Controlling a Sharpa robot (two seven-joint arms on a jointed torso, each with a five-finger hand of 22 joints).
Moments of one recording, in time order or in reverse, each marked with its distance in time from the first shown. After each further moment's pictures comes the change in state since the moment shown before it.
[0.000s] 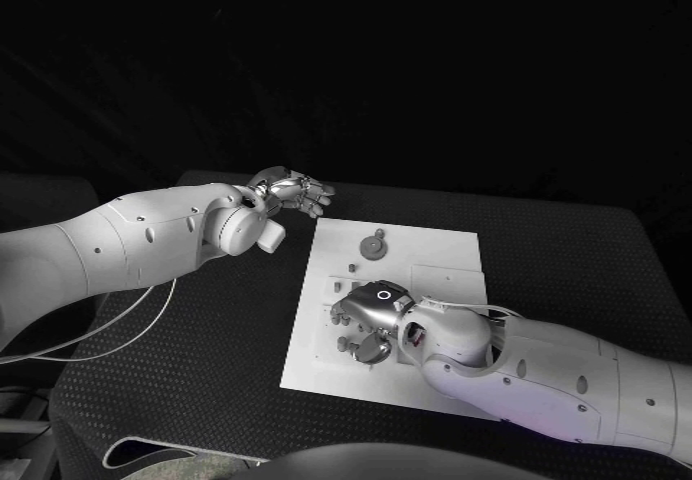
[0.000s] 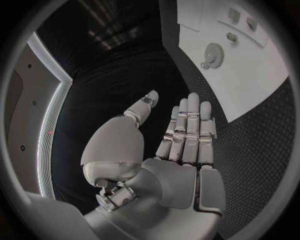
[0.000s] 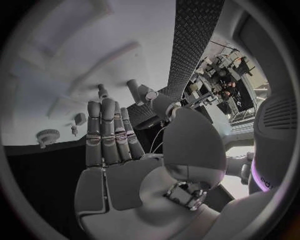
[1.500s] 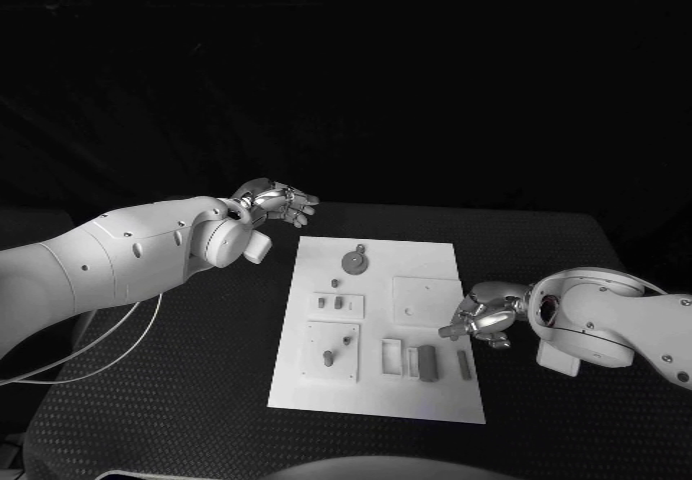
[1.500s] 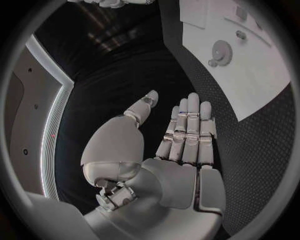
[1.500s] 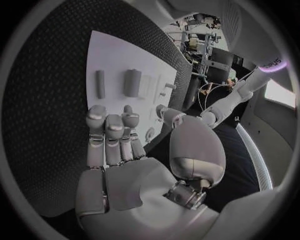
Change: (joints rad) left arm -0.004 0.021 -0.002 -0.050 0.001 0.005 0.001; left_hand 0.000 0.000 -0.002 0.002 0.000 0.000 0.000 0.000 -0.001 0.000 0.000 0.004 -0.001 0.003 0.003 -0.004 0.005 -0.001 0.000 0.000 0.000 0.002; right arm 0.194 -0.441 -0.048 0.087 0.844 0.354 -0.180; right_hand -0.234 0.034 -0.139 0.405 -0.004 0.069 -0.091 0.105 0.194 0.045 -0.128 1.101 0.663 0.183 -0.150 0.440 0.187 -0.049 0.188 -0.155 0.348 -0.001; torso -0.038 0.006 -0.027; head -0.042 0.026
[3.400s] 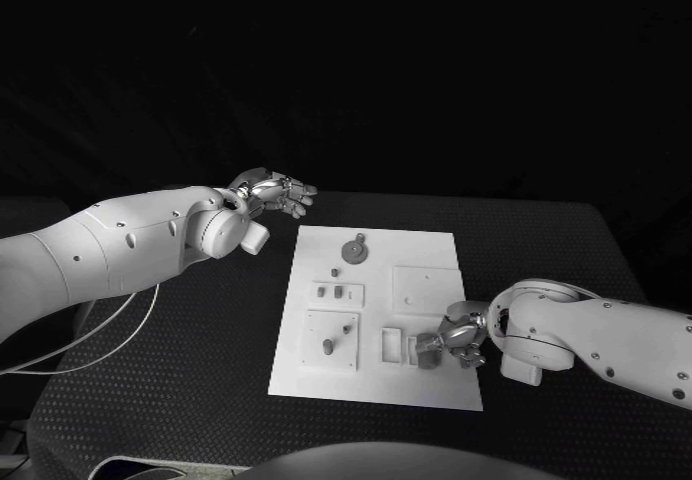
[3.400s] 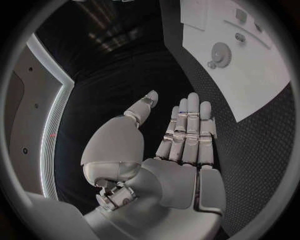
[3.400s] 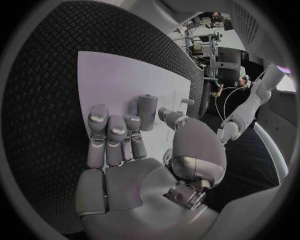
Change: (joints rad) left arm 0.000 -0.011 0.000 0.015 0.000 0.006 -0.001; left_hand -0.004 0.004 -0.002 0.002 0.000 -0.003 -0.003 0.000 -0.002 0.000 0.000 0.000 0.000 -0.001 -0.001 -0.004 0.005 0.006 0.004 -0.004 -0.004 0.002; right arm -0.084 0.156 -0.025 -0.100 0.052 -0.003 -0.155; right_hand -0.068 -0.018 0.038 0.019 0.000 0.087 -0.012 -0.048 -0.019 -0.017 -0.033 0.042 0.044 0.043 -0.017 -0.020 0.050 0.013 0.022 -0.007 0.015 0.000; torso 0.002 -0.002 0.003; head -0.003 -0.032
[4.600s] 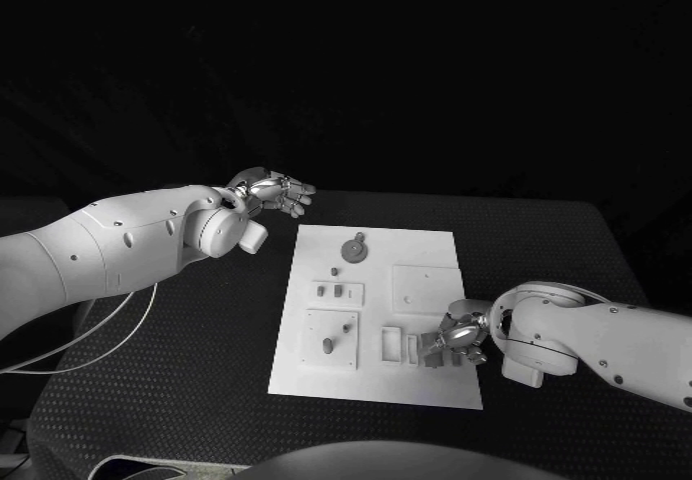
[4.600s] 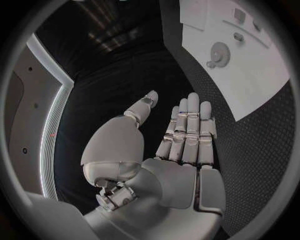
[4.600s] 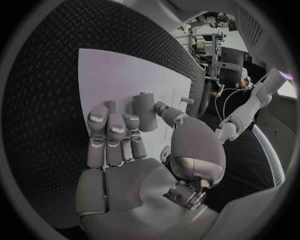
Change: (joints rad) left arm 0.000 -0.008 0.000 0.005 0.000 0.001 -0.003; left_hand 0.000 0.000 0.000 0.005 0.000 0.000 0.000 0.004 0.000 0.000 0.000 0.000 0.000 0.003 -0.003 0.000 0.003 -0.006 0.000 0.000 0.000 0.002; right arm 0.011 -0.025 -0.008 0.049 -0.036 -0.060 -0.007; right_hand 0.058 0.095 0.076 -0.207 0.012 0.041 -0.007 -0.040 -0.022 0.009 -0.005 -0.010 0.004 0.014 0.004 -0.035 0.039 0.004 -0.014 0.021 0.012 0.000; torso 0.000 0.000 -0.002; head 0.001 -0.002
